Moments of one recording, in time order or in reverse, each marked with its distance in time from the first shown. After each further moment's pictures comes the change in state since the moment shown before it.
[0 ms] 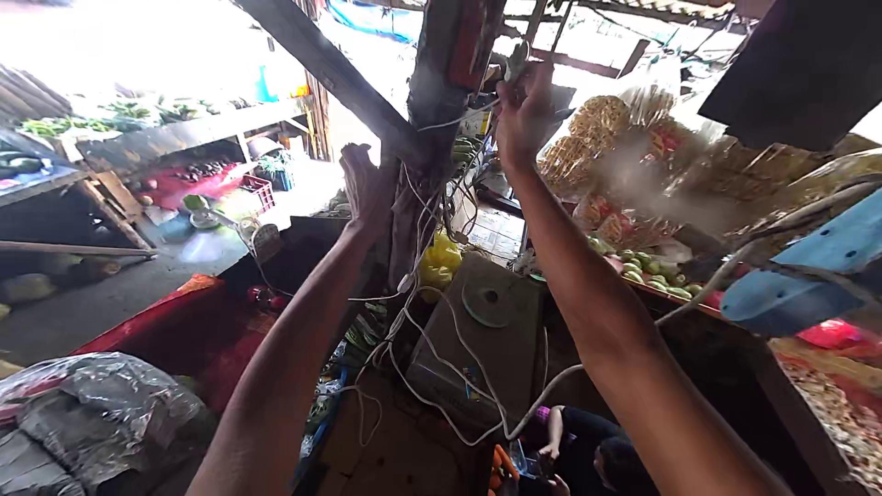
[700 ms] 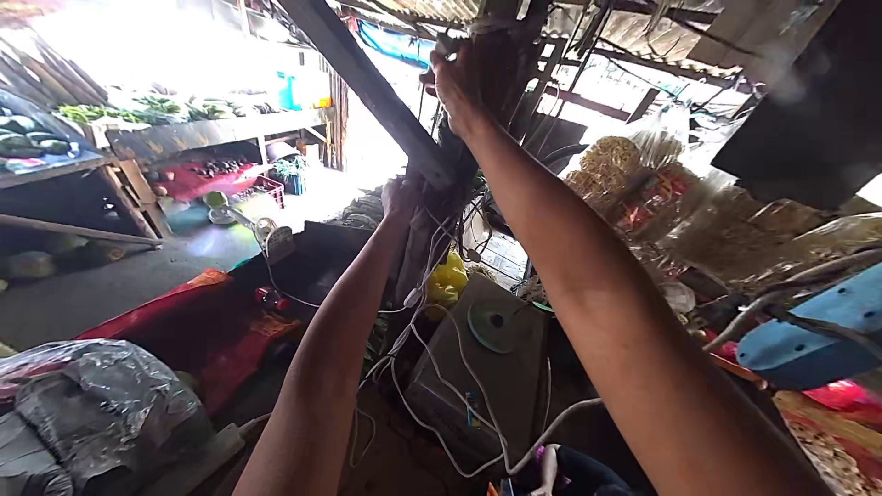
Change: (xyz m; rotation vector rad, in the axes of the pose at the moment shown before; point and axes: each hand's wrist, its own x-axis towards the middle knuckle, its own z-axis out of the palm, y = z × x) left_hand 0.035 -0.024 0.044 -0.615 -0.129 -0.521; right_hand 0.044 -0.090 0.113 0.471 -0.477 0.224
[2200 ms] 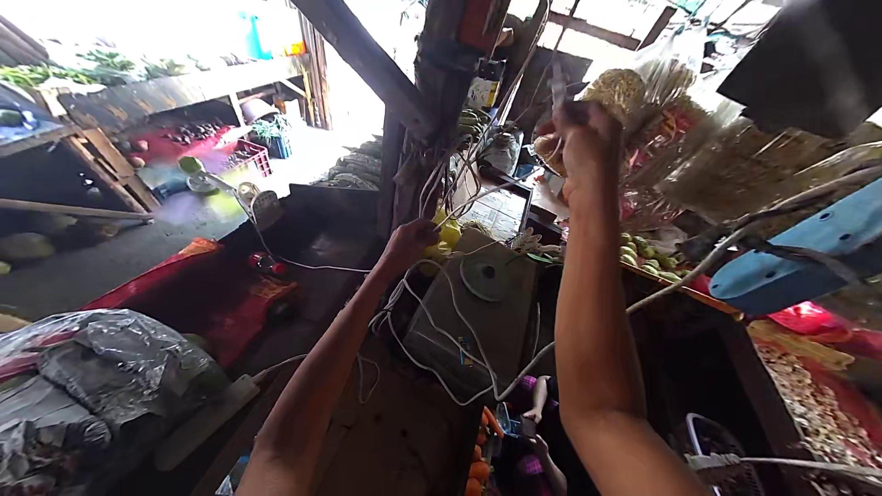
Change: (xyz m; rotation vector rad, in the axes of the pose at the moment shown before) left_hand -0.155 -0.075 -0.026 0.277 -0.577 0.246; right_hand -0.178 0.019 -0.166 -0.181 0.279 0.209
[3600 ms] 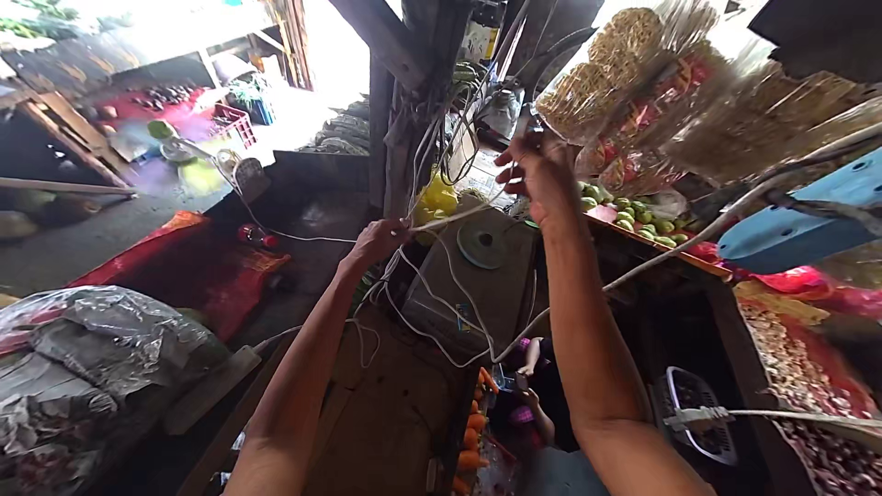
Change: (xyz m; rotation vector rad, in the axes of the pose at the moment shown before) left_hand -0.027 -0.054 -0.012 0.293 -0.125 -0.204; right_hand -0.063 0.040 0.016 0.132 -0.183 0.303
